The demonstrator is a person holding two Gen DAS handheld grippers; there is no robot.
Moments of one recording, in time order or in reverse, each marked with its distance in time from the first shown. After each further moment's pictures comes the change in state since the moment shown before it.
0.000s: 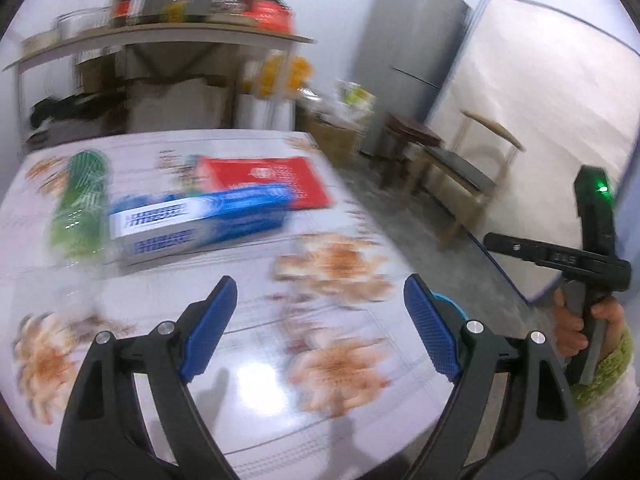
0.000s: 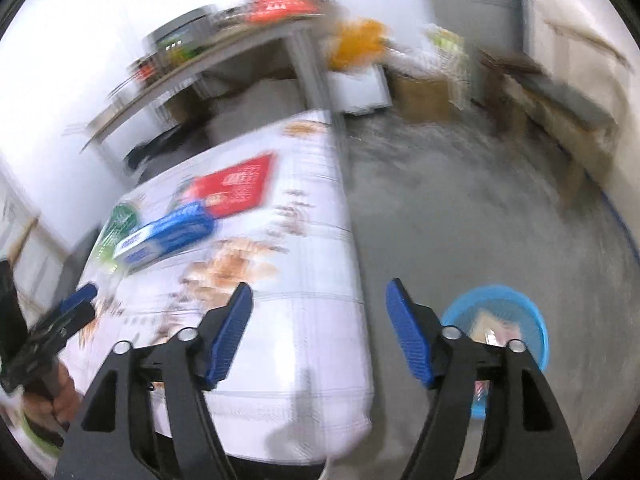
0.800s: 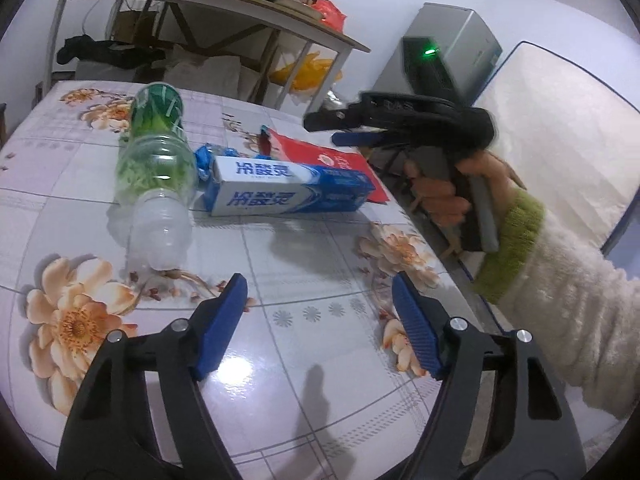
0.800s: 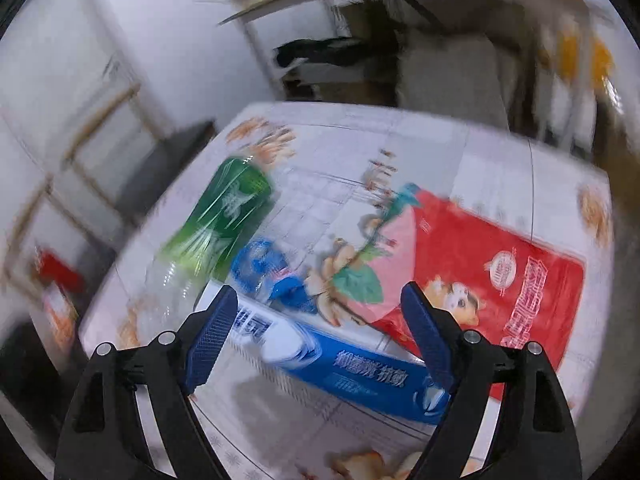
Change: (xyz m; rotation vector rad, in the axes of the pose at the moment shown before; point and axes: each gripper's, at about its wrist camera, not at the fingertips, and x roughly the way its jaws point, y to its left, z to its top) left arm -0.015 0.091 -0.034 -0.163 -0.009 -0.098; right arm 0.215 0.154 0.126 -0.214 0.329 0.424
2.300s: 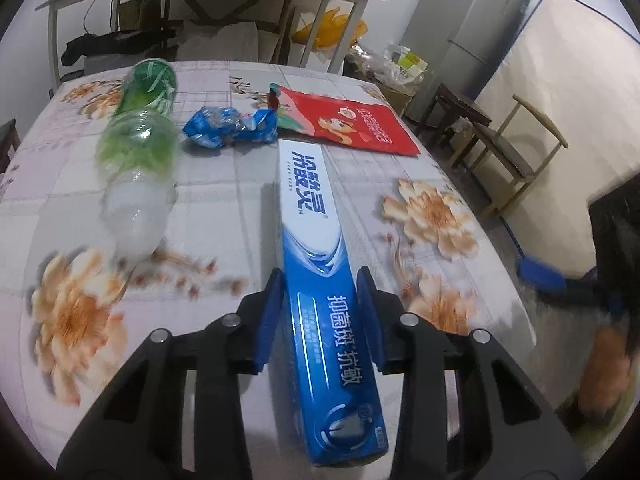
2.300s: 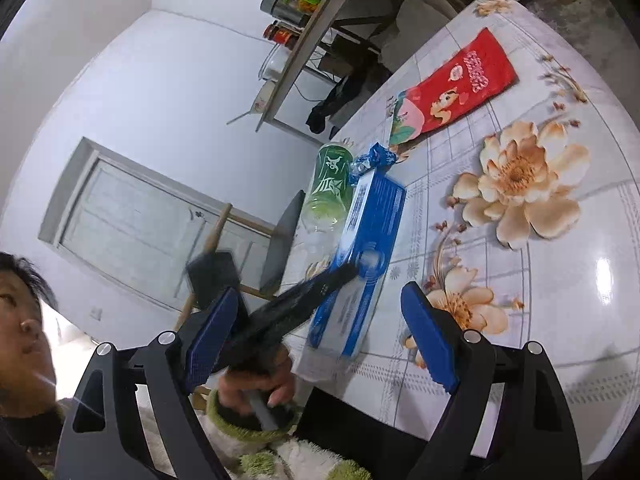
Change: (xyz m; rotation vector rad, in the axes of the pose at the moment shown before) left arm 0.027 -0.024 -0.004 0.055 0.165 0.181; right arm -0.129 0.016 -0.237 0.429 -0.272 0.434
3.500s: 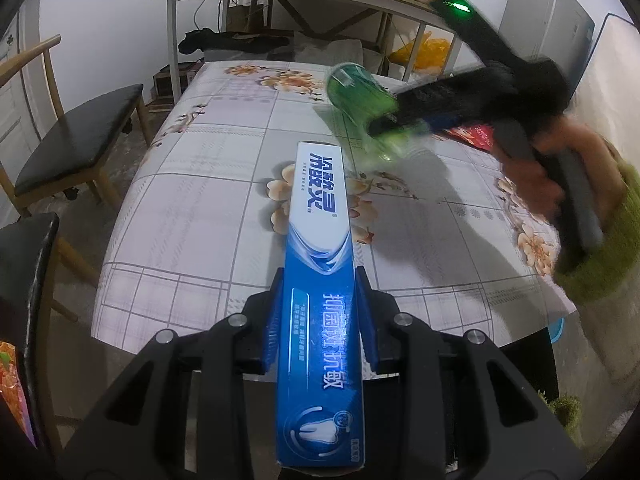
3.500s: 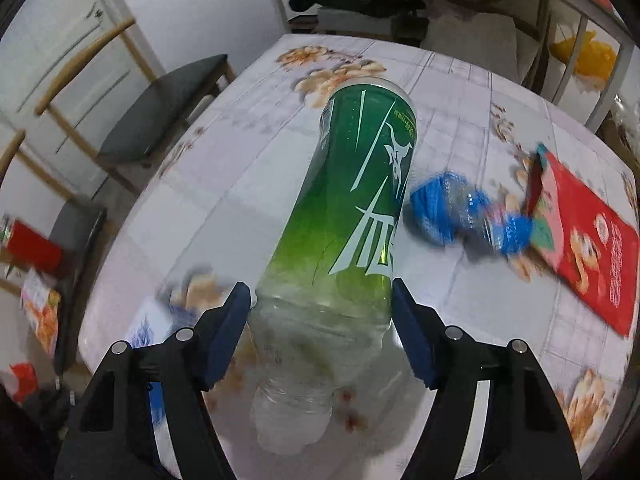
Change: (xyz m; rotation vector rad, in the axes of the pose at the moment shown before) left arm -0.120 0.091 -0.080 -0.129 -0.060 0.315; right arm 0.271 0.100 0.038 -0.566 0.404 -0.614
